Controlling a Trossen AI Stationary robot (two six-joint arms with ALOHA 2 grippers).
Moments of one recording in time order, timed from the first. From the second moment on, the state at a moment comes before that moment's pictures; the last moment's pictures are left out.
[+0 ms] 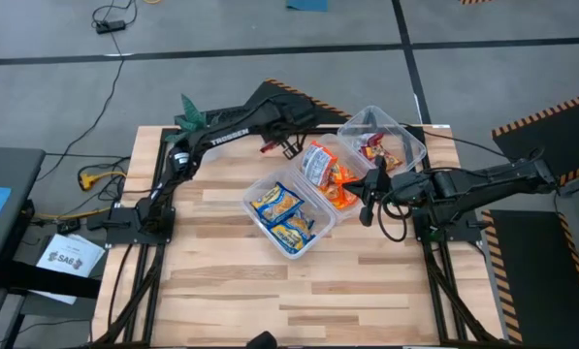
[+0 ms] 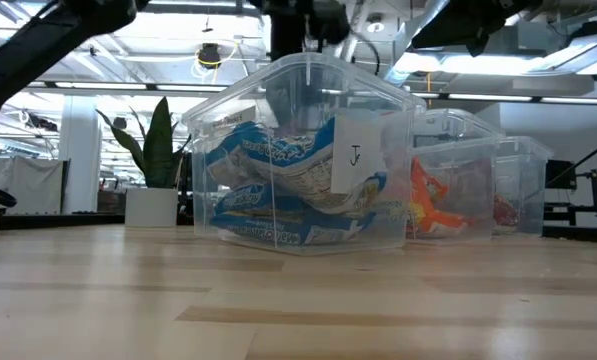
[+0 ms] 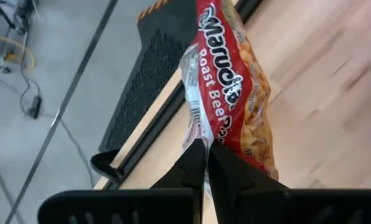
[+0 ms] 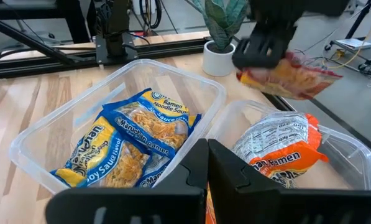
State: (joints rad) left arm 0.37 2.23 2.34 -1.35 -0.61 -0.20; right arm 0.15 0.90 0.76 -0.25 0.47 0.18
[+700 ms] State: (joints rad) left arm 0.32 2.01 2.36 -0.93 -0.37 -0.03; right arm 0.16 0.75 0.76 -0.34 0.50 0.10
